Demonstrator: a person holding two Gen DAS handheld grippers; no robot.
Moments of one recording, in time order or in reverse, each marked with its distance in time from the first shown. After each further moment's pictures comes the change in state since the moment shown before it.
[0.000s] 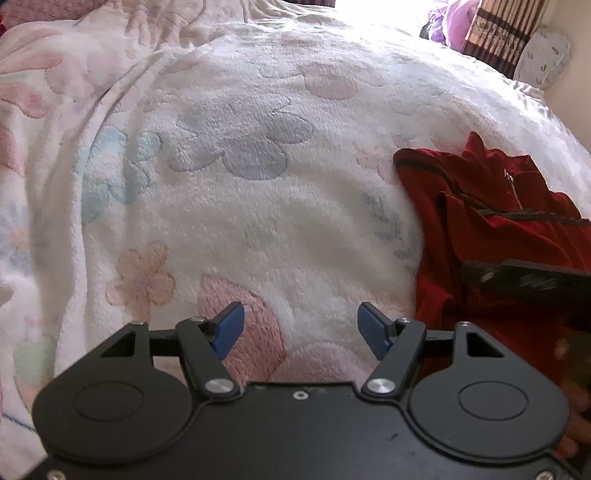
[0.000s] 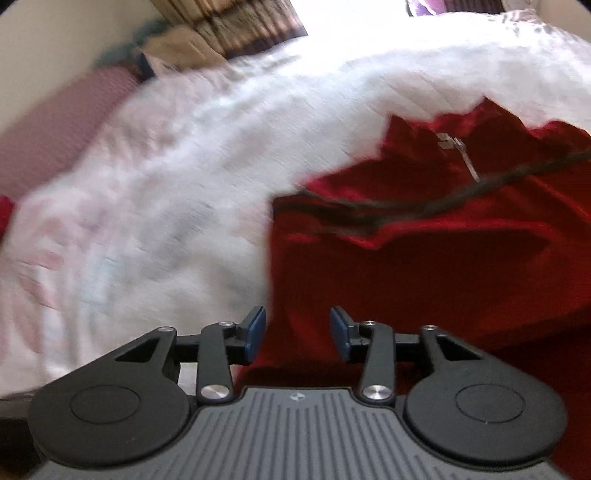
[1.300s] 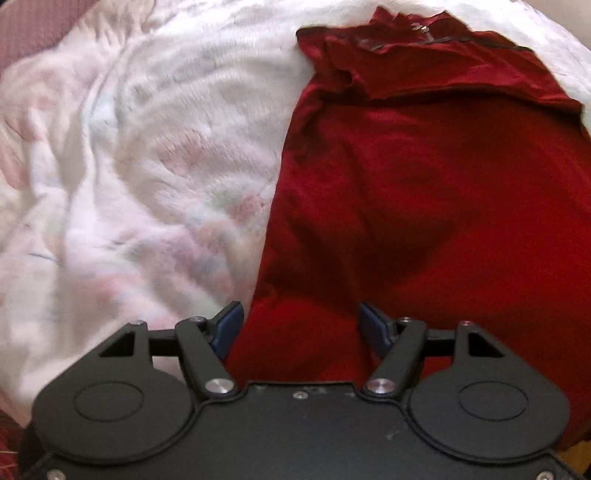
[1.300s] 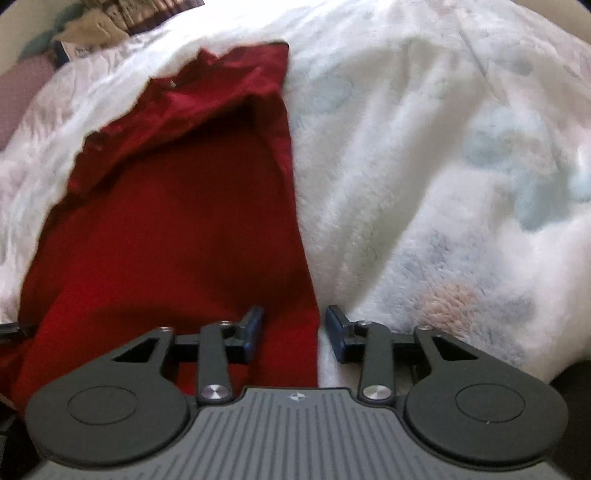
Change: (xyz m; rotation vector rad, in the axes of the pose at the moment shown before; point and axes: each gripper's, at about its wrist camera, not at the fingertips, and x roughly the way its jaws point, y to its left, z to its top) left arm -0.085 -0.106 -0.156 0.258 0.142 0.145; right arm -0.234 -0.266 -0.105 0.074 0.132 -0.180
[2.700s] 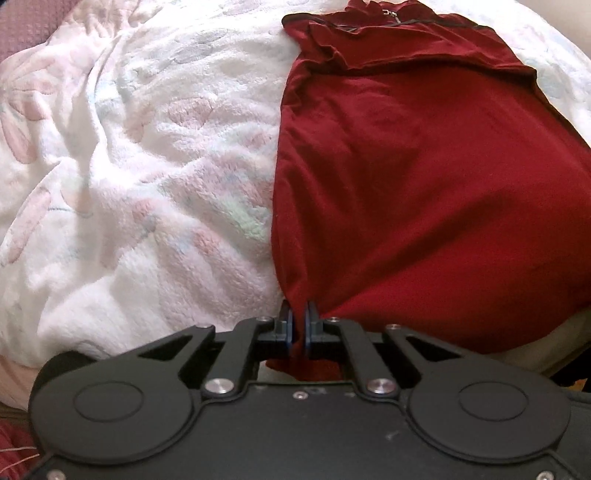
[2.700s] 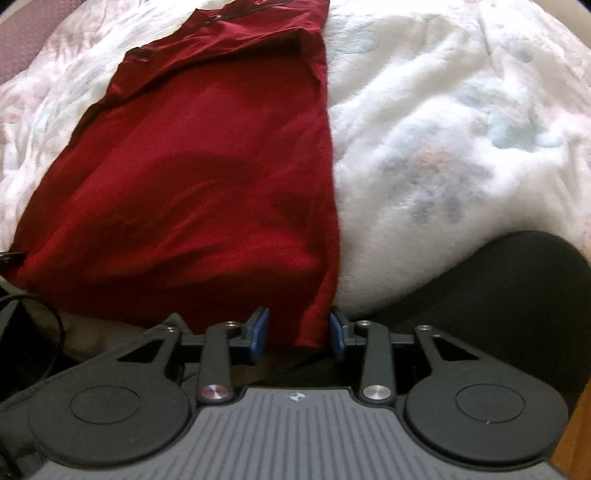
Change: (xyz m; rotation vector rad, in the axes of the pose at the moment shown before) left arm -0.037 0.022 -0.056 0.039 0.046 -0.073; right arm -0.054 0.020 -0.071 -0.142 0.168 -0.051
